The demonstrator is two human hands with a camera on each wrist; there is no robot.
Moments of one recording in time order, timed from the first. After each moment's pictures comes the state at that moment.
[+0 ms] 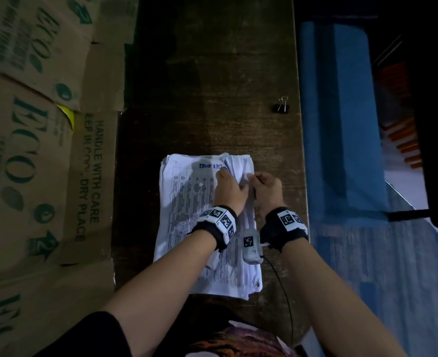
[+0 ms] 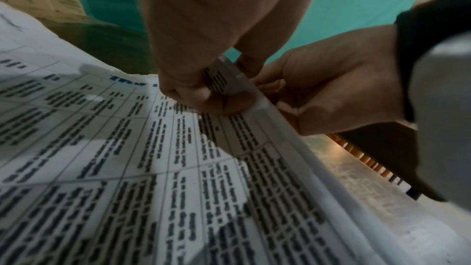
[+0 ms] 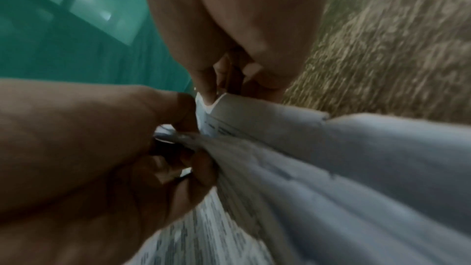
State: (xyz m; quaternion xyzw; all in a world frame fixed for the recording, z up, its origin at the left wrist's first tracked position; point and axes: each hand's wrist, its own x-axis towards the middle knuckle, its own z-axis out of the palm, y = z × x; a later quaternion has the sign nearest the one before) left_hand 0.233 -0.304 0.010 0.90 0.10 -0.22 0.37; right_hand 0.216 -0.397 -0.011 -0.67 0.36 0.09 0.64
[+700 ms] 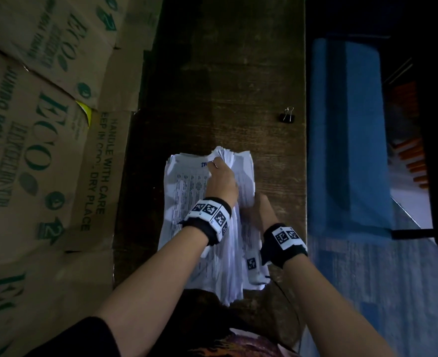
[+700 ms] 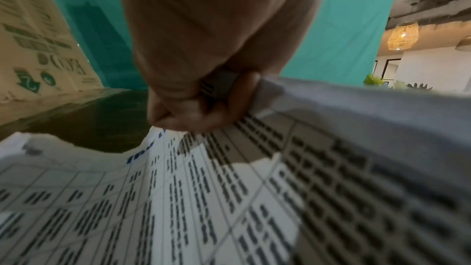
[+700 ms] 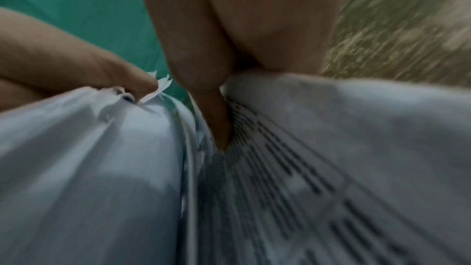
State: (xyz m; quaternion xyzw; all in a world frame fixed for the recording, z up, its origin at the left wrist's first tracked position) left_hand 0.242 -0.296 0.047 0.94 0.09 -0.20 0.27; right_hand 0.190 -0.392 0.010 -0.73 0.28 0.25 0.57
